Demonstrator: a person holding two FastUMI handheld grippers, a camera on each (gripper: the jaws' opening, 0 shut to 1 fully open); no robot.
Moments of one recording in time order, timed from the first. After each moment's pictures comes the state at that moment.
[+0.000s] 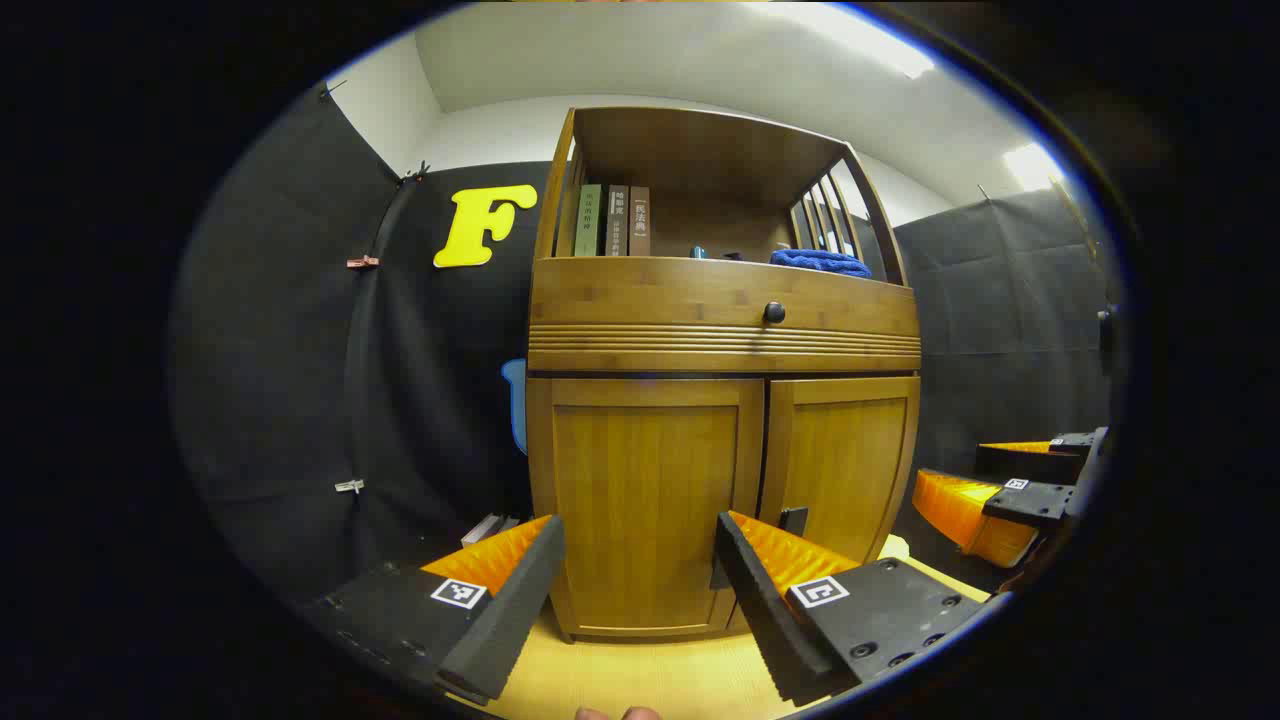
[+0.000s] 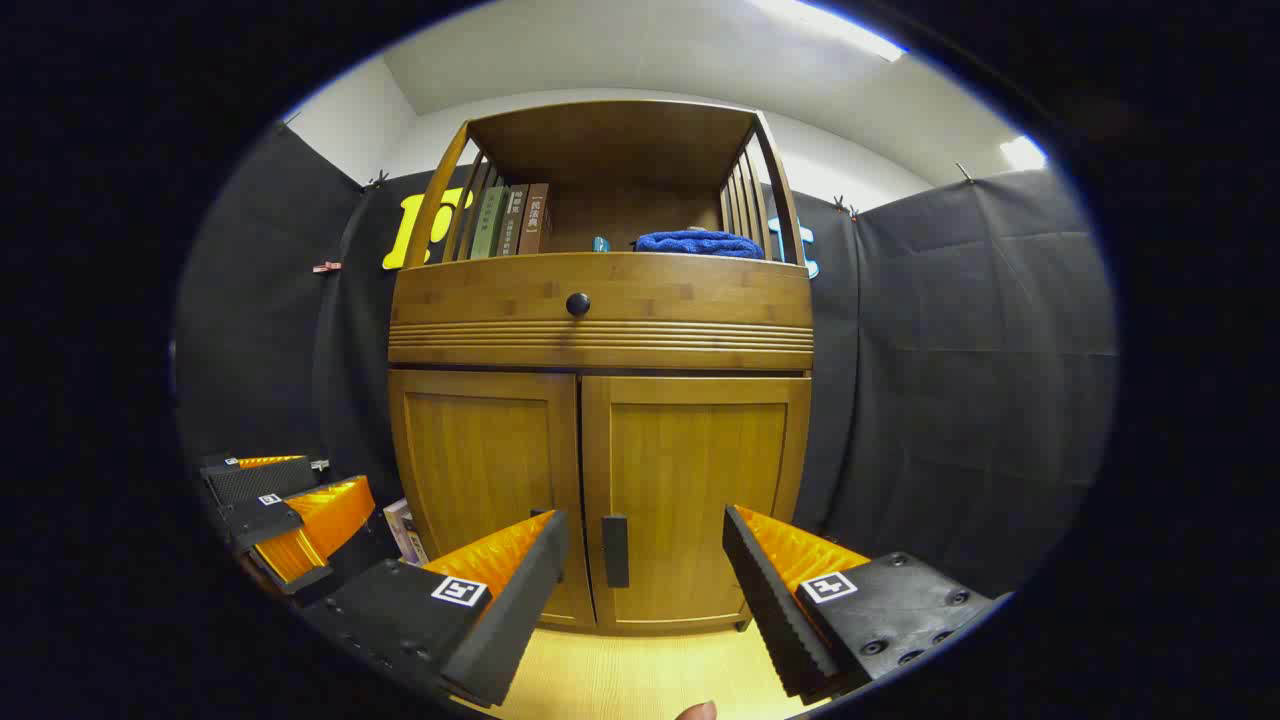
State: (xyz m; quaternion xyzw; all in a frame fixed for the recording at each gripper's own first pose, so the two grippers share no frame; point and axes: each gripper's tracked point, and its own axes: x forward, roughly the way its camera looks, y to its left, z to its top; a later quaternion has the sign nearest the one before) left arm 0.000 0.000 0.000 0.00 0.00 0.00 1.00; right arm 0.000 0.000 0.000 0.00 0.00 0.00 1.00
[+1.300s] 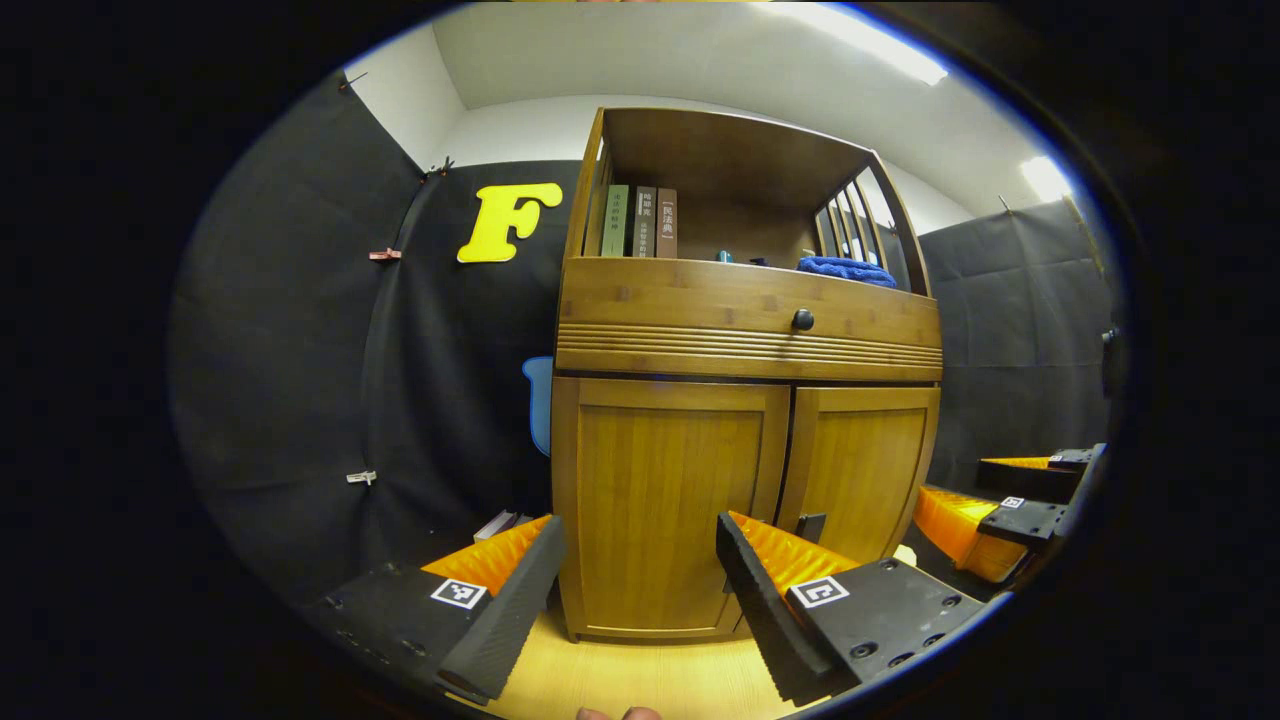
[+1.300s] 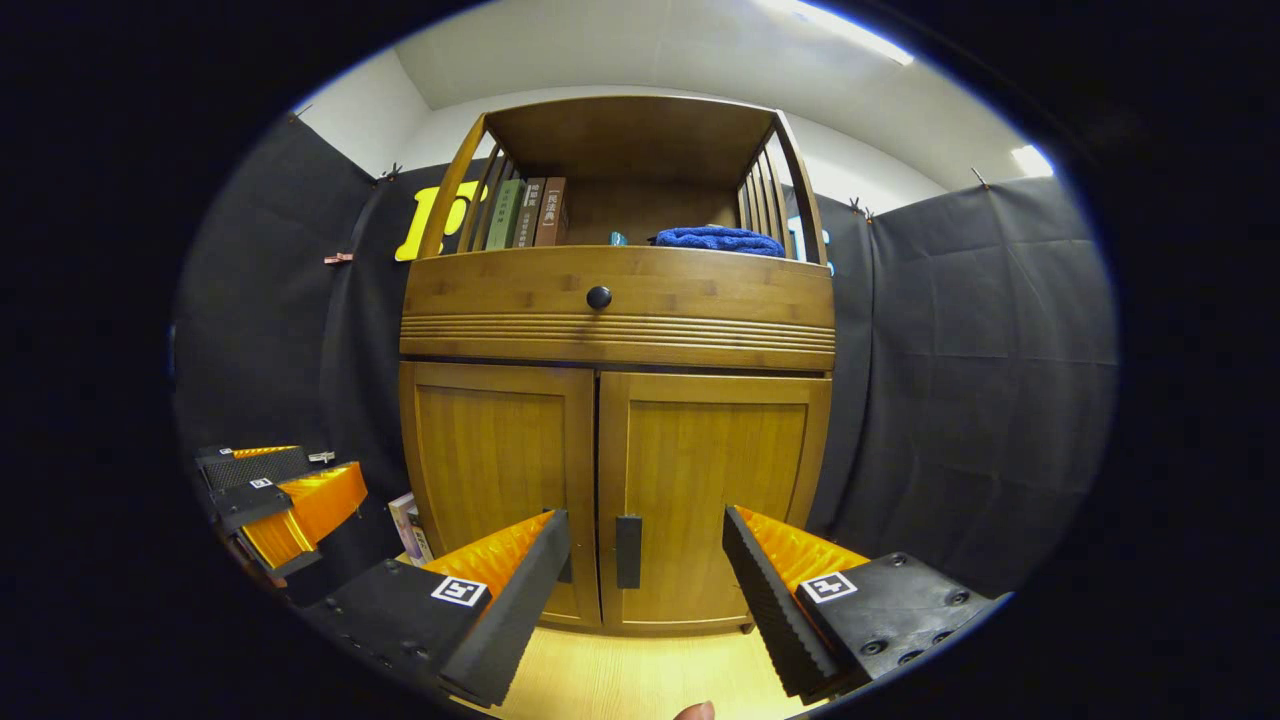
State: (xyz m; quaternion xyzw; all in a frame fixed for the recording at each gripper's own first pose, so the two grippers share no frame) left arm 0.001 0.017 -0.004 -0.02 0.00 0.02 1.00; right arm 0.016 0.018 -0.007 -0.01 0.00 0.02 1.00
